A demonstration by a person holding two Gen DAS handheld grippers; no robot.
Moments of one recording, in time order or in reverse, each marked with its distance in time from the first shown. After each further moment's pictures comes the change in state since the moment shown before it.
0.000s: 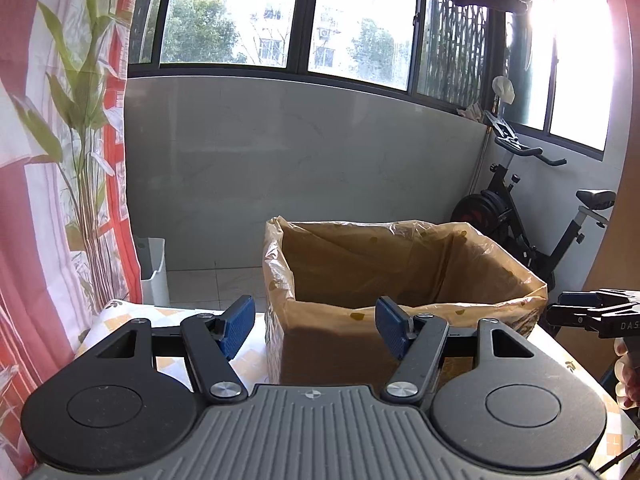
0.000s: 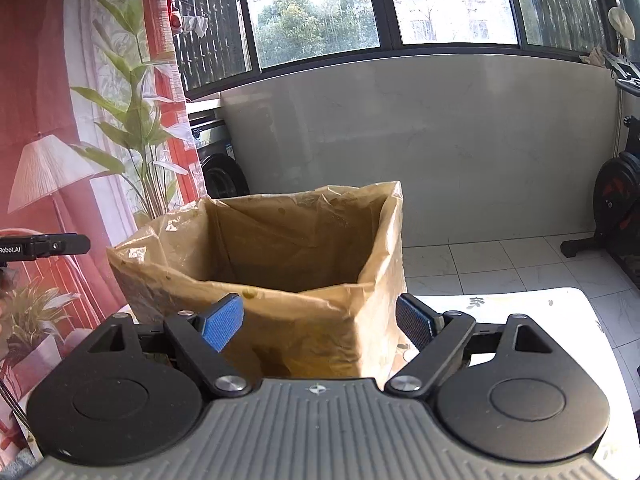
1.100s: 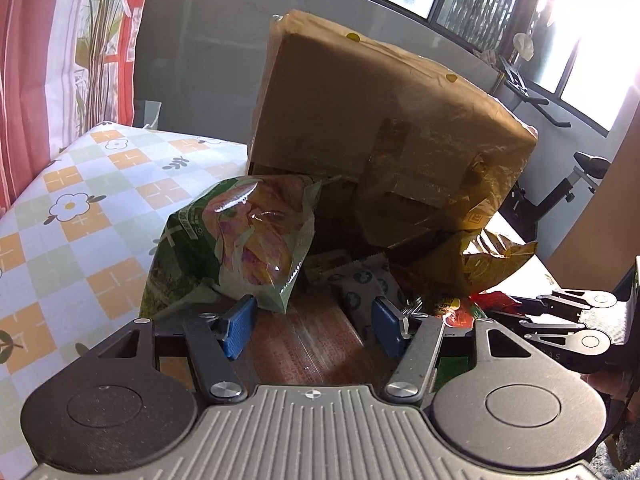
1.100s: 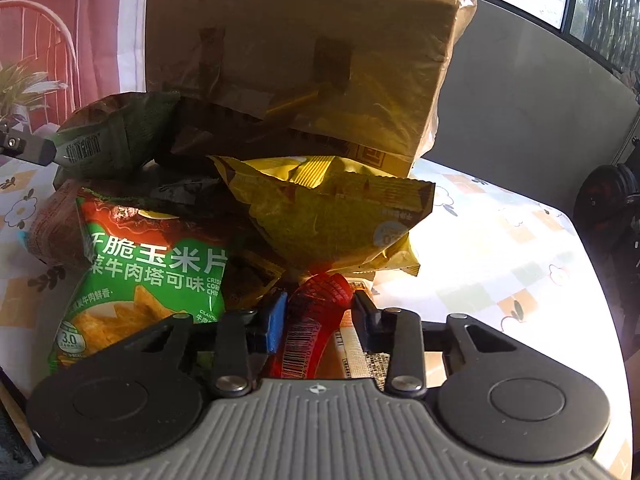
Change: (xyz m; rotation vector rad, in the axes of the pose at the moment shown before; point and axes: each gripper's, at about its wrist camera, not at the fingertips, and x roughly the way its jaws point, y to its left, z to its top) left arm -0.005 -0.010 -0.153 -0.181 0.259 -0.063; right arm 0.004 0.045 -0.159 -0.275 0.272 -0.110
